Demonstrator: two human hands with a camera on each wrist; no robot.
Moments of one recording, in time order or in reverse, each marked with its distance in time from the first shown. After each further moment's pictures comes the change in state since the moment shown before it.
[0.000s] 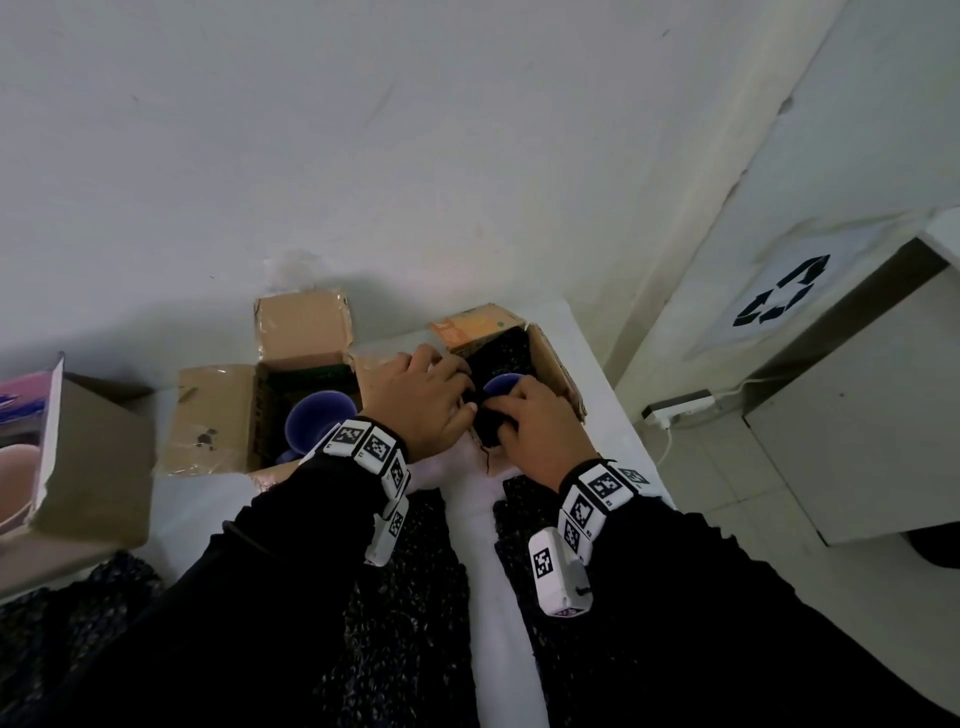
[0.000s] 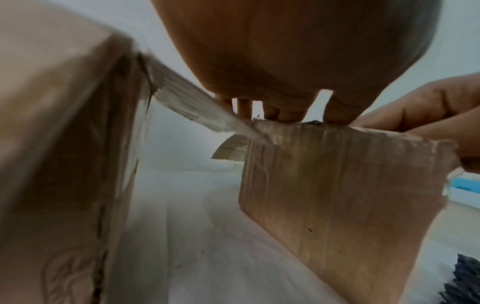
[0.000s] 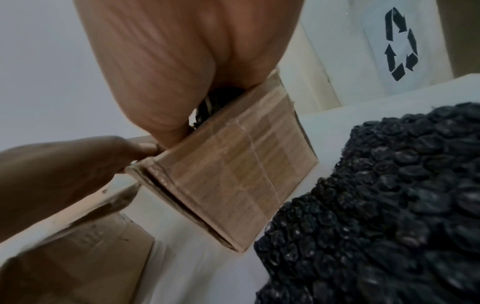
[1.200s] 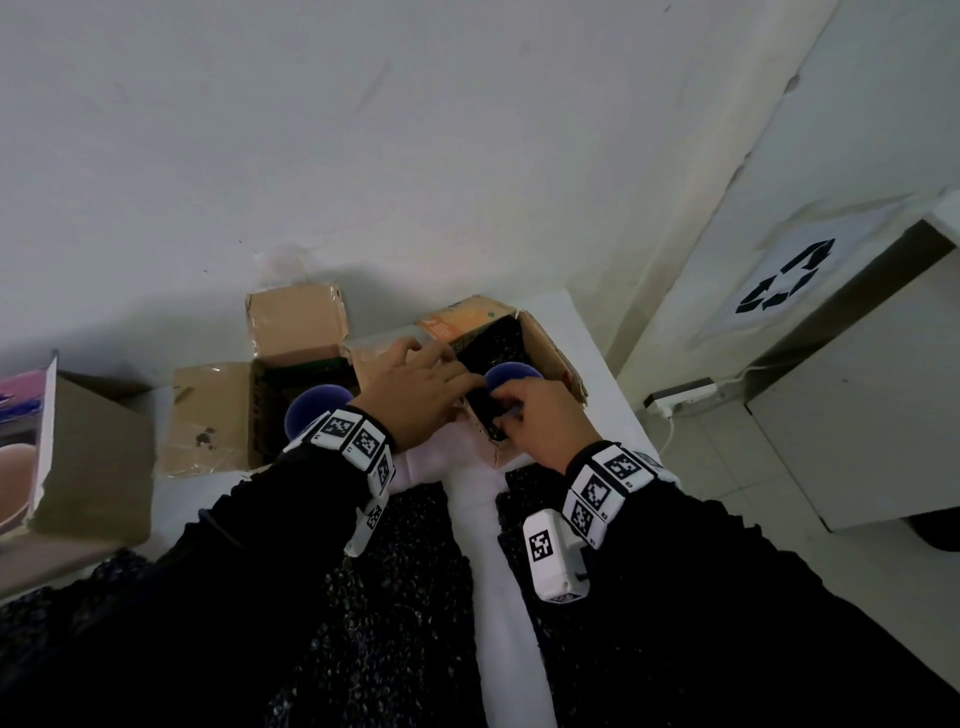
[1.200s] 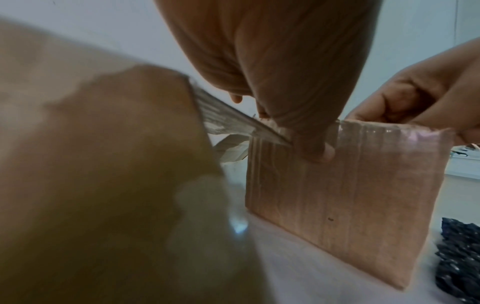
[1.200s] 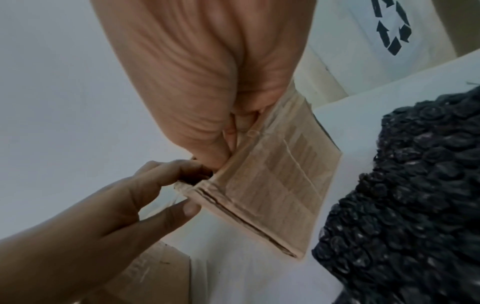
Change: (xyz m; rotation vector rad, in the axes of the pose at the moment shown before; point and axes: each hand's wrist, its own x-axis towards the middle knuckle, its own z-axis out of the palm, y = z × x) left_hand -0.002 -0.013 0.001 0.135 0.073 0.193; right_hand 0.001 -0.015 -0.017 0.181 -0.091 0.183
